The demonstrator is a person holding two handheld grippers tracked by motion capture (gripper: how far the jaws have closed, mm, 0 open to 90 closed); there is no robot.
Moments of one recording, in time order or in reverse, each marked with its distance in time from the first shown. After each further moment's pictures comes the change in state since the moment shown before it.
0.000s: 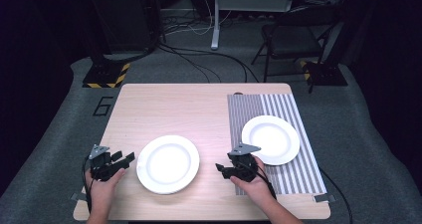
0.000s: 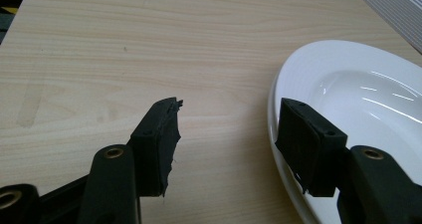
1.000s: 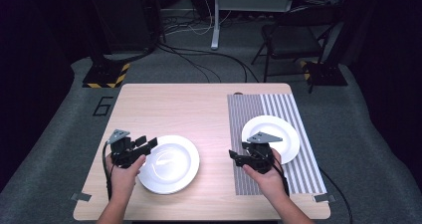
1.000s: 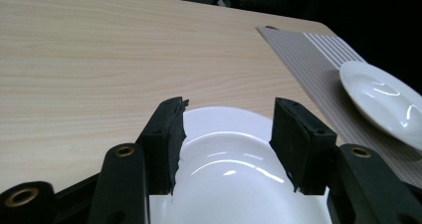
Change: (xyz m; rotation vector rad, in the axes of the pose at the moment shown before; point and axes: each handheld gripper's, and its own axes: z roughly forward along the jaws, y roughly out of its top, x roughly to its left) left arm -0.077 0.049 -0.003 -0.063 -0.155 0.004; right arm -0.018 0.029 -0.054 -0.080 -0.089 0.123
